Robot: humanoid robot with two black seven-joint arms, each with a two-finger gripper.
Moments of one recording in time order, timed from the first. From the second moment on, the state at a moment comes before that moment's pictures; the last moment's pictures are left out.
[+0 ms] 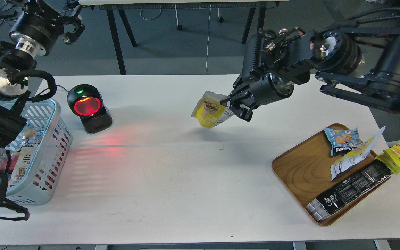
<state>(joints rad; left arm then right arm) -0.95 0.40 -0.94 -0.54 0.00 -0.49 -0.12 1.60 -0.39 -0.22 1.21 -1.98 0.31 0.49</state>
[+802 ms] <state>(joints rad) -0.95 0.40 -0.94 -0.54 0.00 -0.49 -0.12 1.53 -0.15 -0.25 1.13 -1.99 0.31 0.49</state>
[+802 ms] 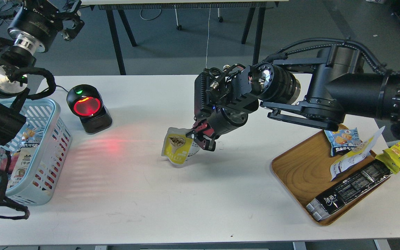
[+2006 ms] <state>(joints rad) -1.14 0.66 -0.79 -1.09 0.71 -0.49 -0.07 1.21 -0.76 0.17 1.11 -0.41 0.26 0.49</state>
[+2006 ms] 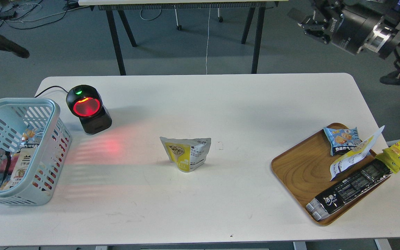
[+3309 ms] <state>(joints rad) -0.90 0.53 -0.35 -1.59 2.18 -0.49 -0.09 1.01 -0.41 0.33 0.43 0.34 0.47 0.41</state>
